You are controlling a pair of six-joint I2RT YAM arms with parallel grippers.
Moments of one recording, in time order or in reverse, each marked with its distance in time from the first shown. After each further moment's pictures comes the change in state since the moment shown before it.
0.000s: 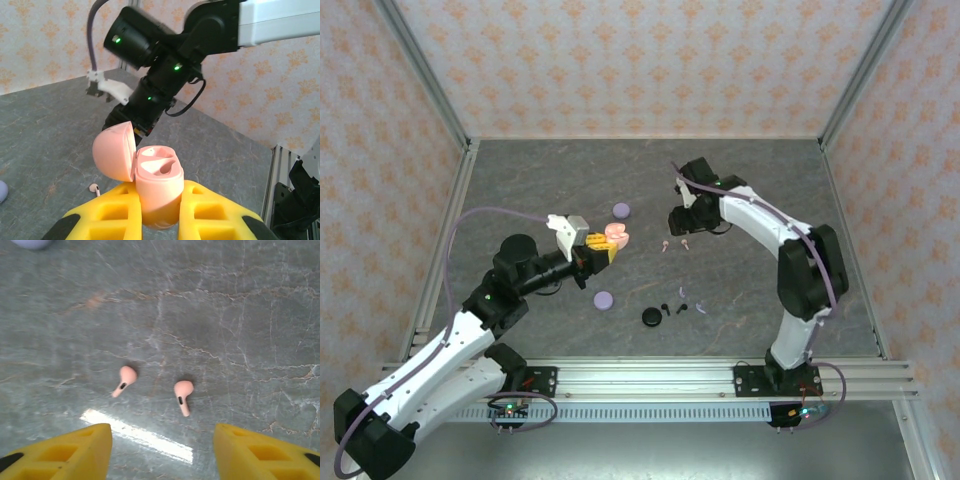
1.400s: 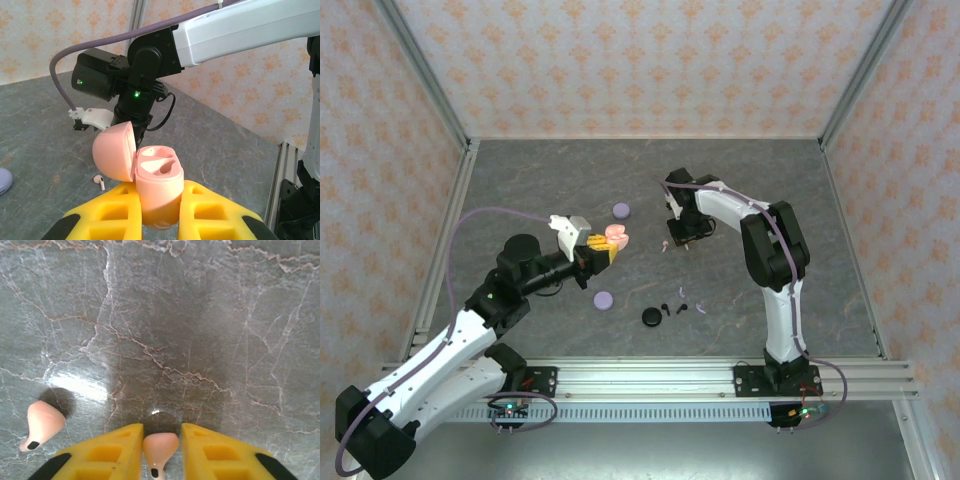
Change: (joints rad) left arm 0.000 0.016 -0.009 -0.010 -0.017 0.000; right arm 0.009 0.288 0.145 -0.103 0.053 -0.085
